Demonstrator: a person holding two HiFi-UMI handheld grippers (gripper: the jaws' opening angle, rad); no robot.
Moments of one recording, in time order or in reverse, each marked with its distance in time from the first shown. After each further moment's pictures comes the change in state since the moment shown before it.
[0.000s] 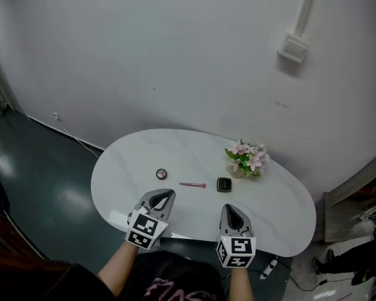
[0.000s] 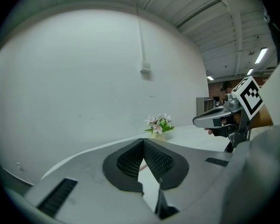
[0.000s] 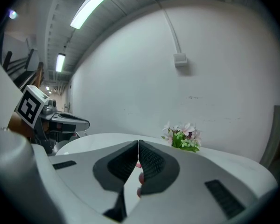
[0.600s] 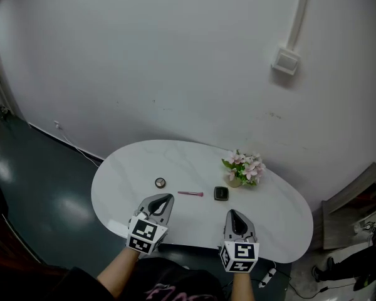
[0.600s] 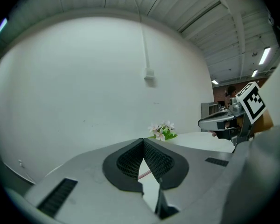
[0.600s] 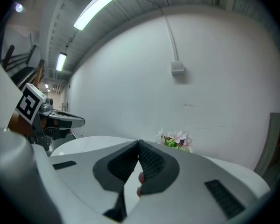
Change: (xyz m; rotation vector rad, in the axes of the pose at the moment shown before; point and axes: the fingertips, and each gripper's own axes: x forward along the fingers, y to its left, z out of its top) left arm -0.005 0.002 0.022 -0.024 -0.070 0.058; right arm -0.014 -0.022 0.016 -0.036 -0.049 -0.041
